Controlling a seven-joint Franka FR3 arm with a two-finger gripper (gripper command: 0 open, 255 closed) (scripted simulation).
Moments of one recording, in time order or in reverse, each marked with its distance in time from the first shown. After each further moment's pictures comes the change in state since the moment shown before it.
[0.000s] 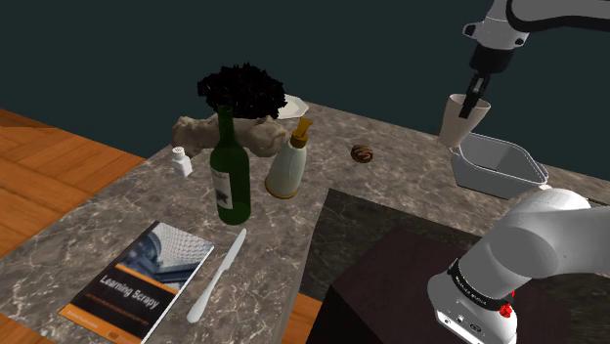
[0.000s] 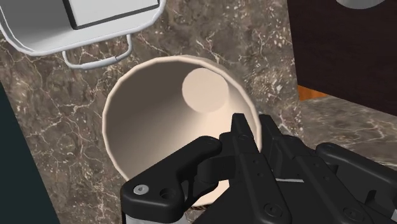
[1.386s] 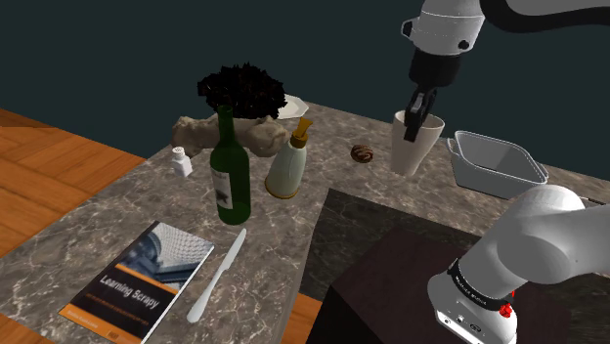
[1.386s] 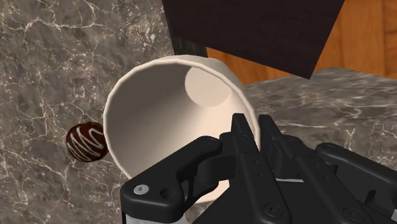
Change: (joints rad) arm 0.148 0.029 0.466 0.051 0.356 -0.080 0.472
